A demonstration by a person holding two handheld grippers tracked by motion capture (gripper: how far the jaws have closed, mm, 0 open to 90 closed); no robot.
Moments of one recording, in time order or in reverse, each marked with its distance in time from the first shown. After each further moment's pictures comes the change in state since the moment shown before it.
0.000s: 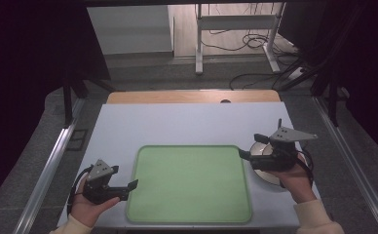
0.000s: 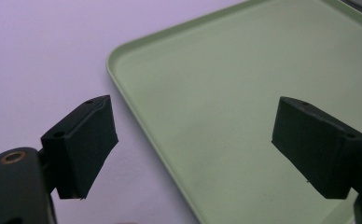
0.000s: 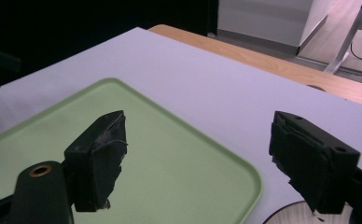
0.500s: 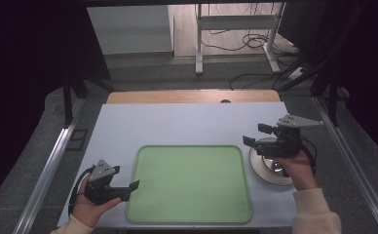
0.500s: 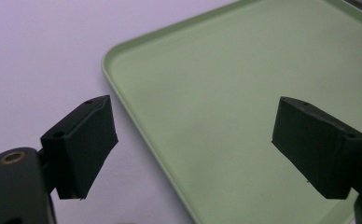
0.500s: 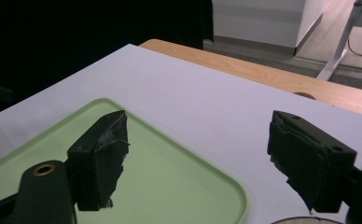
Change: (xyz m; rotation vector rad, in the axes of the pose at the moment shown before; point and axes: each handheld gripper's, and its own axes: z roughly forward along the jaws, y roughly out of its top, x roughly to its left) left arm -0.003 0.000 0.002 0.007 -0.003 0.012; right arm -0.028 0.016 0.002 -0.024 0.003 0.069
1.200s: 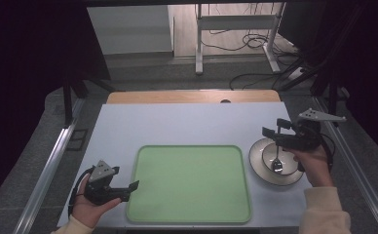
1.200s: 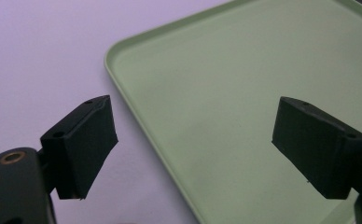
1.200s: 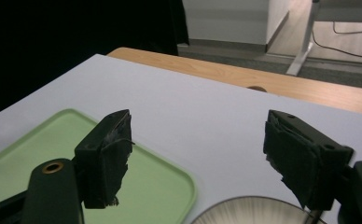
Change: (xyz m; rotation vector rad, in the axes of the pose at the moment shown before) left arm 0.000 -0.002 0.001 0.006 0.009 -0.002; right arm -0.048 -0.005 -0.023 -0.024 -0.094 0.074
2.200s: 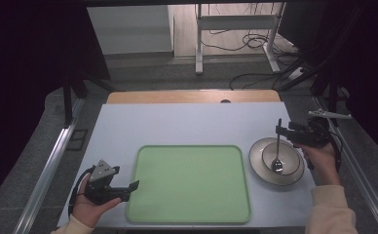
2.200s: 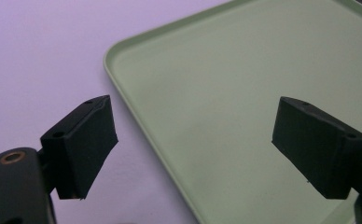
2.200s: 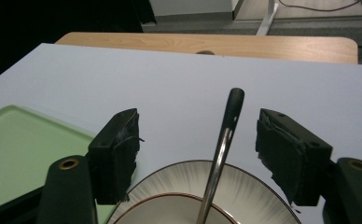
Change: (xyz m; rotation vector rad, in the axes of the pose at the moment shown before) left arm 0.000 0.001 0.000 -0.004 0.000 0.003; right arm -0.063 -0.021 0.009 0.094 -0.102 0.128
